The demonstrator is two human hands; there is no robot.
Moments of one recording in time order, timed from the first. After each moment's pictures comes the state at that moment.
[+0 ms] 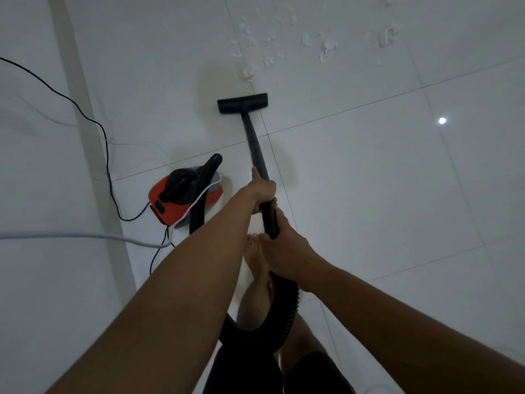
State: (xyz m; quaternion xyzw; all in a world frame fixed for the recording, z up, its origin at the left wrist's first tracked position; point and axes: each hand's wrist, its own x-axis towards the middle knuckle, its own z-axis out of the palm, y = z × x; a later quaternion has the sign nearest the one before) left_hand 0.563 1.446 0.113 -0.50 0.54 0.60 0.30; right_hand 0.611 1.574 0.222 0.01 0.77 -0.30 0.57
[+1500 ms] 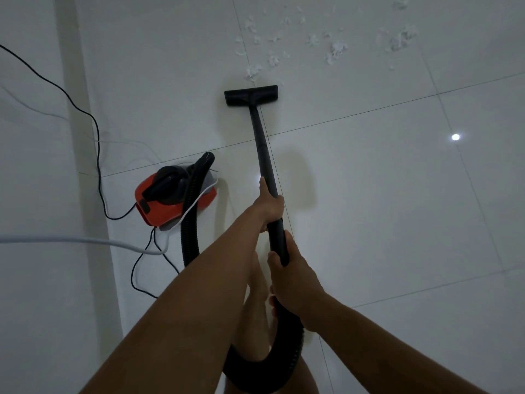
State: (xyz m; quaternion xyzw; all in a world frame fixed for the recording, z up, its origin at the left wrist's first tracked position) left_hand 0.564 1.505 0.046 -0.48 0.58 0.59 0.27; right_hand 0.622 1.635 0.145 0.05 0.75 -0.39 0.54
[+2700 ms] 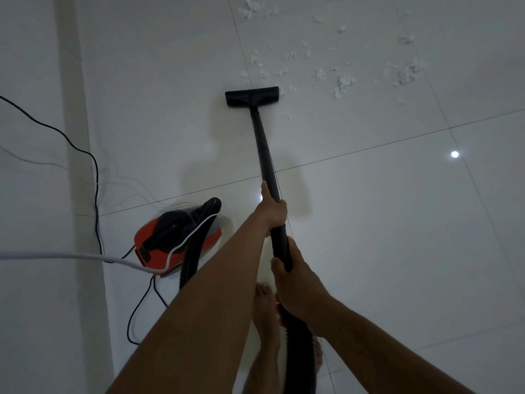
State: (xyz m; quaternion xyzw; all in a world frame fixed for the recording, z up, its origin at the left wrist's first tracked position) left_hand 0.471 1.407 0.016 -0.47 0.61 0.59 0.25; right_hand 0.534 1.538 0.098 0.01 0.77 -0.34 0.53
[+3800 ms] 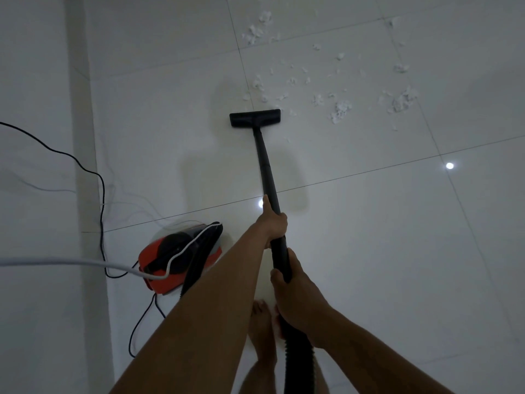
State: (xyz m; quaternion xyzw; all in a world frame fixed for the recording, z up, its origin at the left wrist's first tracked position) left_hand 0.425 1.377 0.054 -0.48 0.59 0.60 0.27; right_hand 0.486 1.505 0.140 -0.02 0.80 -0.26 0.54
